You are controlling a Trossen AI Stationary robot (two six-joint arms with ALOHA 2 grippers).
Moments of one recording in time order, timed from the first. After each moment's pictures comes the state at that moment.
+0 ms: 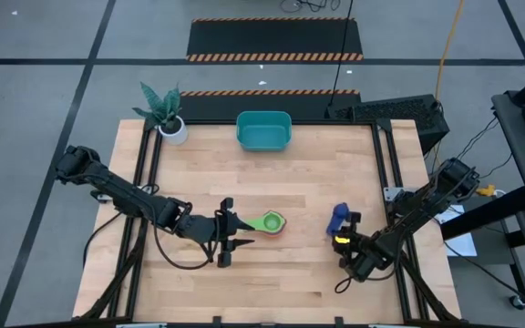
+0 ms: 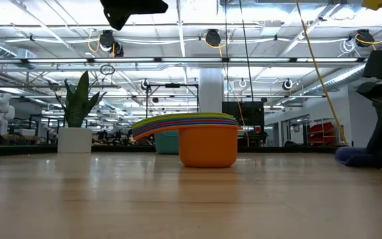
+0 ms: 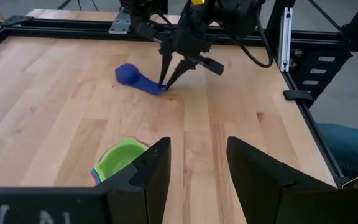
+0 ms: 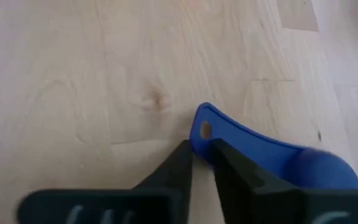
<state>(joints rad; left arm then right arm) -0.44 1.42 0.93 0.02 -0.35 -0.25 0.80 1.54 0.58 -0.53 0.62 0.84</state>
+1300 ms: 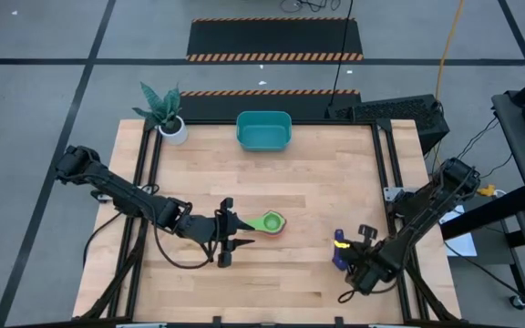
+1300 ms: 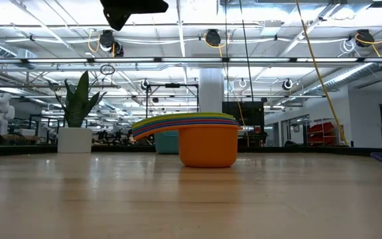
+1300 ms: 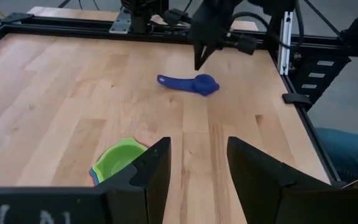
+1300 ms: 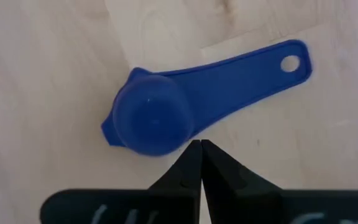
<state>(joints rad) -0.44 1.42 0.93 0.03 -0.35 -0.26 0.86 1.52 0.85 -0.92 0.23 1.21</state>
